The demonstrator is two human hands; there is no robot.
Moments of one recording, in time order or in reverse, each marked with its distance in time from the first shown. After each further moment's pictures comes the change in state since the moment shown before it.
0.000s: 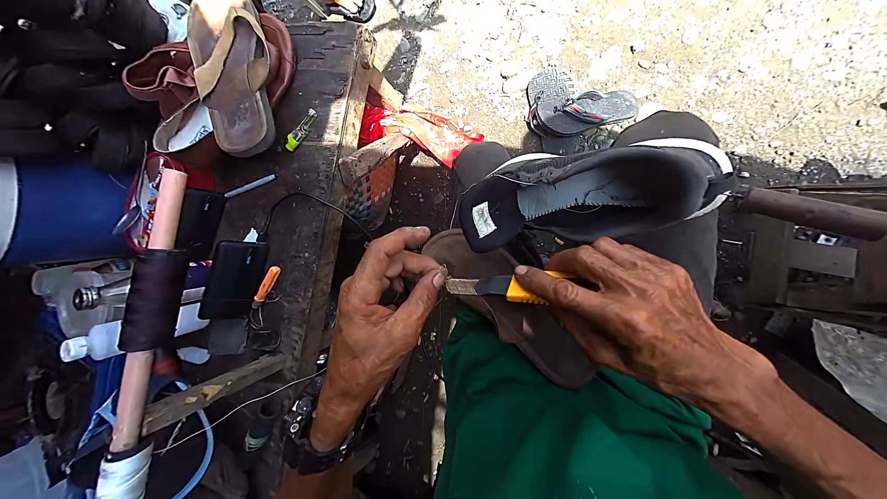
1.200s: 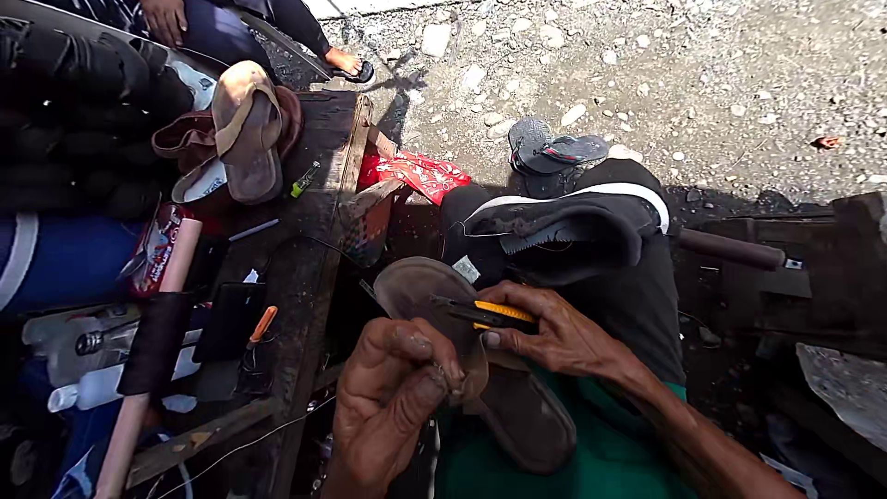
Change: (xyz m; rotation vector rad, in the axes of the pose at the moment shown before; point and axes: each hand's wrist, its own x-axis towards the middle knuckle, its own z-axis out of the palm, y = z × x) left_hand -0.016 0.049 0.022 -0.876 -0.072 0.073; right_hand 0.003 0.011 0.050 0.968 -0.161 0.250
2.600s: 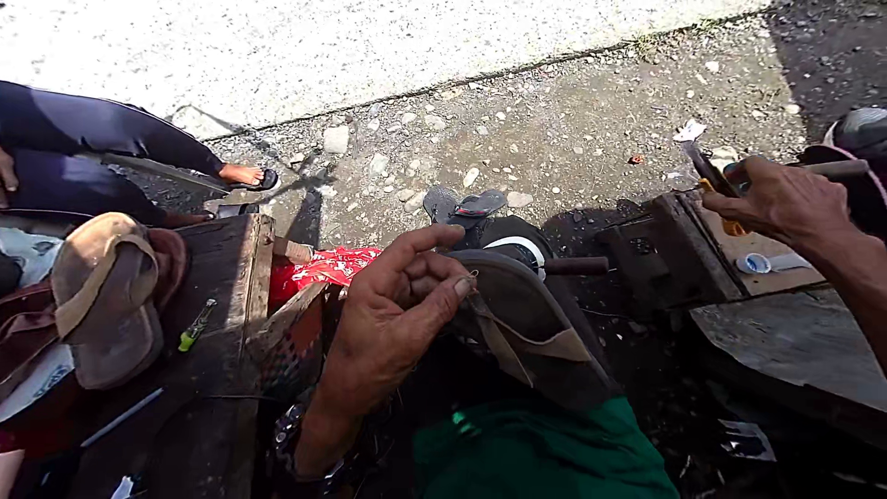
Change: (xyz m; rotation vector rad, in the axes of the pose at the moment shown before) left_hand 0.159 -0.025 0.042 0.307 -0.434 -0.028; right_hand -0.202 -0.048 -0.295 -1.186 0.912 0.985
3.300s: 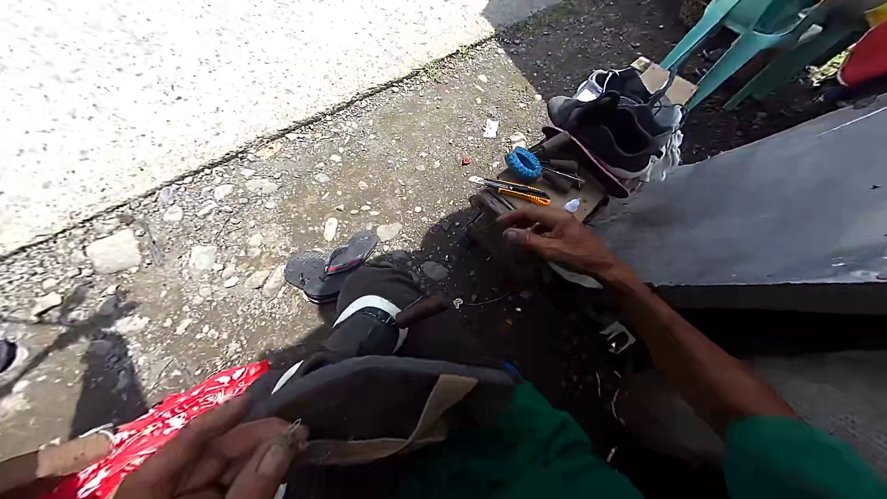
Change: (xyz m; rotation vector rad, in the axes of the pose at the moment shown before) left_hand -0.009 -0.016 0.017 -0.059 -0.121 0.033; right_hand -0.110 -0.009 0.000 0.683 0.074 -0.254
